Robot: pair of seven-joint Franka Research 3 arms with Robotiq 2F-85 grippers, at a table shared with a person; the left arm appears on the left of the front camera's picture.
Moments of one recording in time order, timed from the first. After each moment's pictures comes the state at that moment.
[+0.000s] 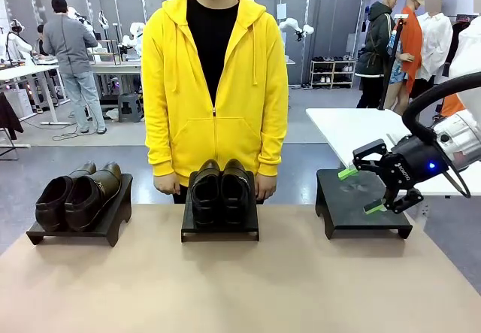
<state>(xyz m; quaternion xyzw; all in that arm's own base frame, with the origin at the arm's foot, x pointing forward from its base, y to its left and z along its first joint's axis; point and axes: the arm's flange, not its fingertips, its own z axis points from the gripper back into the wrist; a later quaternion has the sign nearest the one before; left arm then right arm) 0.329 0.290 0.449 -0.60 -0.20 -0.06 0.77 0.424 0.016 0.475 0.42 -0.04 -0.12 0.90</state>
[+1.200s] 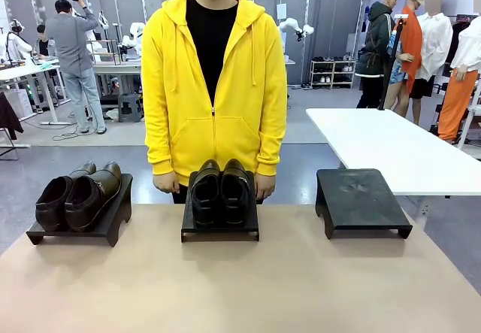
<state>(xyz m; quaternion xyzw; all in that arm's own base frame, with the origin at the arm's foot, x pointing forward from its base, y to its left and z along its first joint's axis) 0.329 0.290 0.449 -0.60 -0.20 -0.06 0.77 0.322 -0.275 0.384 0.67 -0.15 -0.18 0.70</state>
